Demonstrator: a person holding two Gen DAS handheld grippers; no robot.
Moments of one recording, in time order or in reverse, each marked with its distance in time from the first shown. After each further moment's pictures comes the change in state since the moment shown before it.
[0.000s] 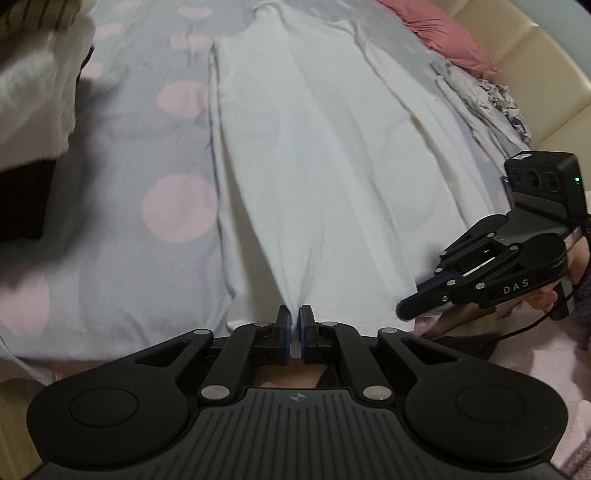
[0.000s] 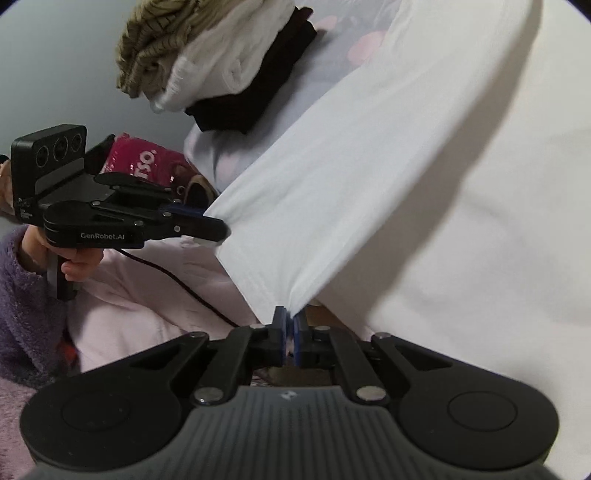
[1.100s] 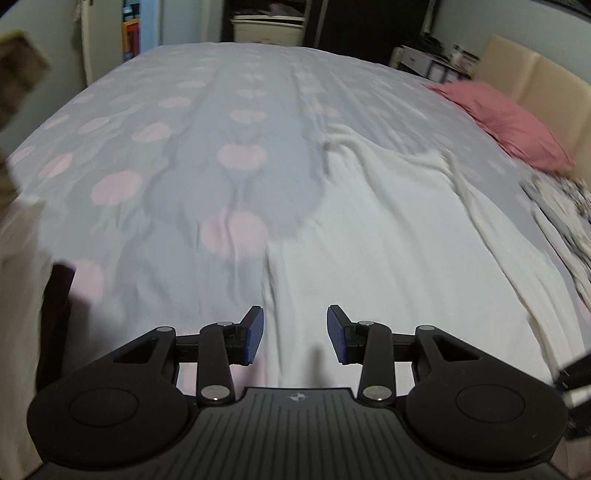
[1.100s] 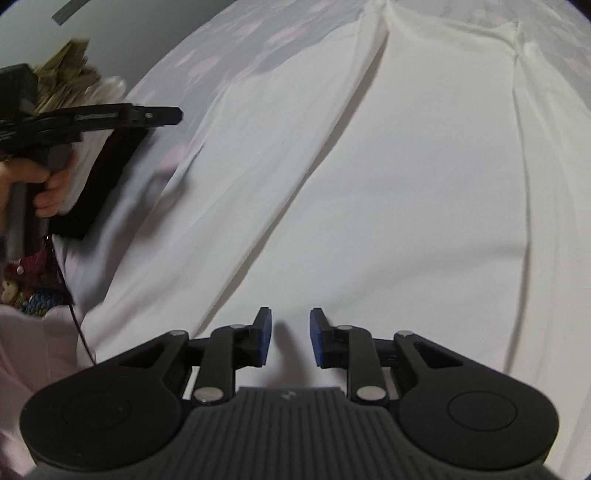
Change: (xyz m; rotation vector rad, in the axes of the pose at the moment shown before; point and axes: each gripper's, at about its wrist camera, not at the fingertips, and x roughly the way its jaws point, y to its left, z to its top) left arm 0.075 0.037 0.220 -0.034 -0.354 0.245; right arm -0.092 -0.107 0.090 0.020 -0.155 -0.415
